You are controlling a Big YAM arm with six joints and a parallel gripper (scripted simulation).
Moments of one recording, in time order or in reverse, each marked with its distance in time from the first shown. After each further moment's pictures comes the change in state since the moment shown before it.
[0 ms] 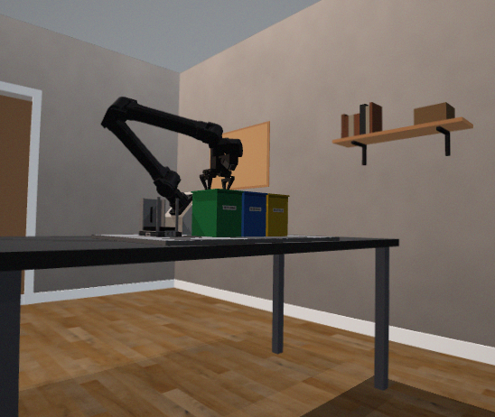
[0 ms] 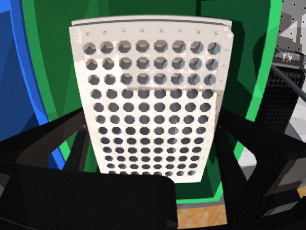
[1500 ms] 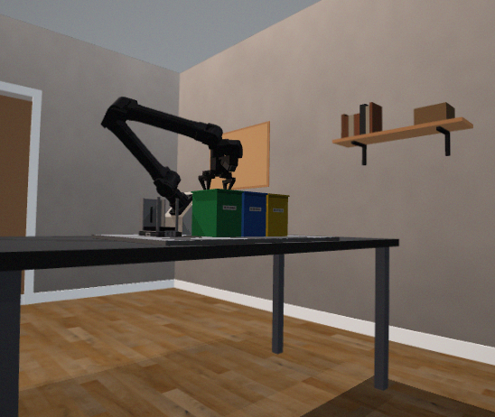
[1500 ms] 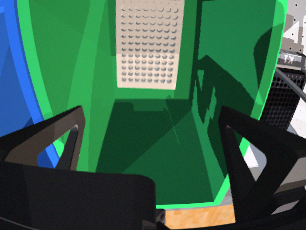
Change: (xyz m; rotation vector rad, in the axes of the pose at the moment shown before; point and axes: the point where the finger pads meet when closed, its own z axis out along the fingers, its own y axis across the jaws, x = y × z) arm 0.000 0.000 0.005 0.000 0.001 -0.001
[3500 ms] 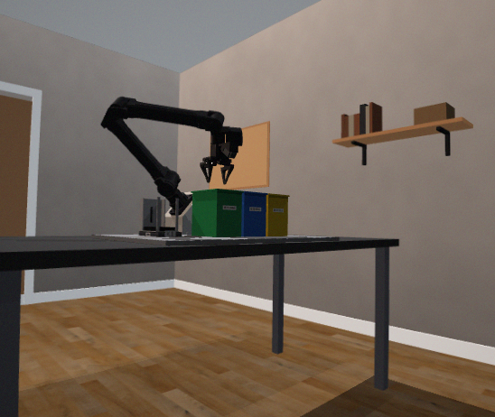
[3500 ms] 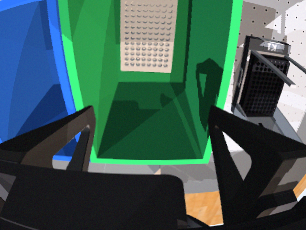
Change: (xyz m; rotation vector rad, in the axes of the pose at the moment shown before) arm 0.000 -0.002 -0.052 0.002 0.011 -0.003
